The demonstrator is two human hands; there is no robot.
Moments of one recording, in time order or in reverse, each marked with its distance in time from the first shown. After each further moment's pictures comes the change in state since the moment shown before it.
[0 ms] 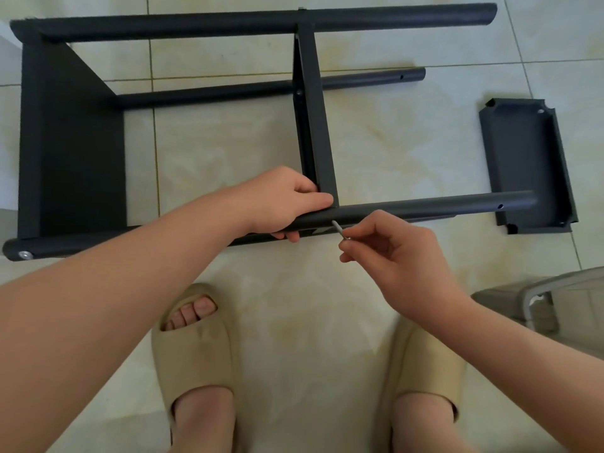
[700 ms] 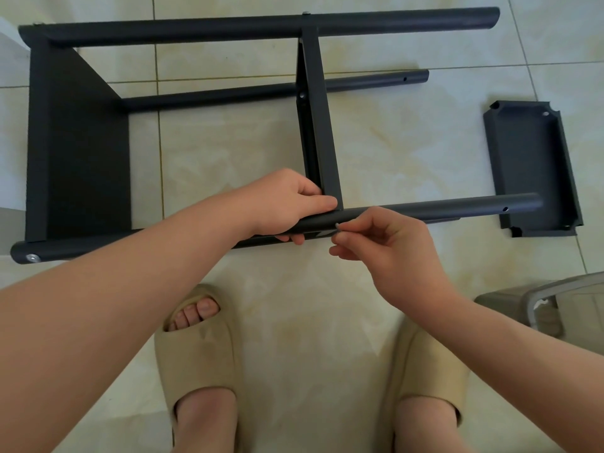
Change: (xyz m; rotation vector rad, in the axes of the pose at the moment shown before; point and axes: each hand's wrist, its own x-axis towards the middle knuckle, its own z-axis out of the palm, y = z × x) left_hand 0.001 -0.002 0.001 -0.044 -0.010 0.008; right_hand 0.013 -0.004 0.012 0.283 0.067 0.179
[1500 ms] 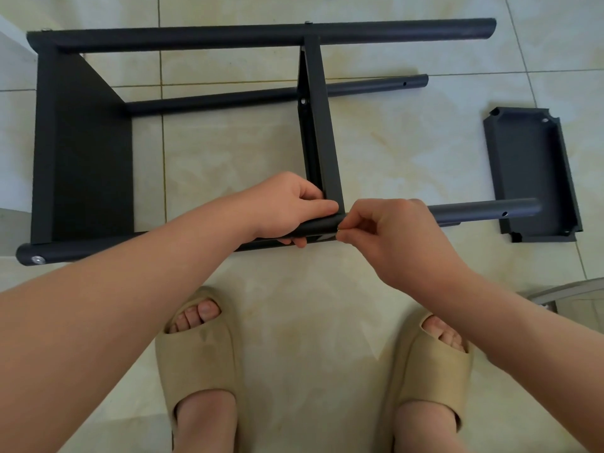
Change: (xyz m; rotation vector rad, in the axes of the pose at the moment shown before) left_hand 0.002 -0.002 0.000 -0.033 0.010 0.006; right_hand 0.016 -0.034 -0.009 -0.771 -0.079 -0.171
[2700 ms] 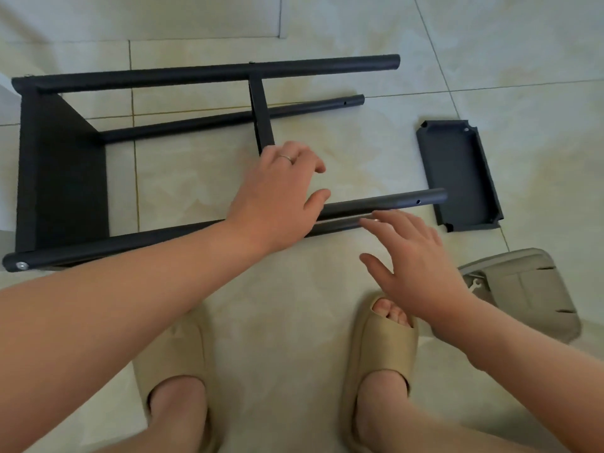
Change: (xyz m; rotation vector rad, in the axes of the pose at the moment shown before) left_hand -0.036 0.072 0.054 0.670 0.536 0.473; right_hand -0.083 0.077 -0.044 -0.438 0.111 -0.062
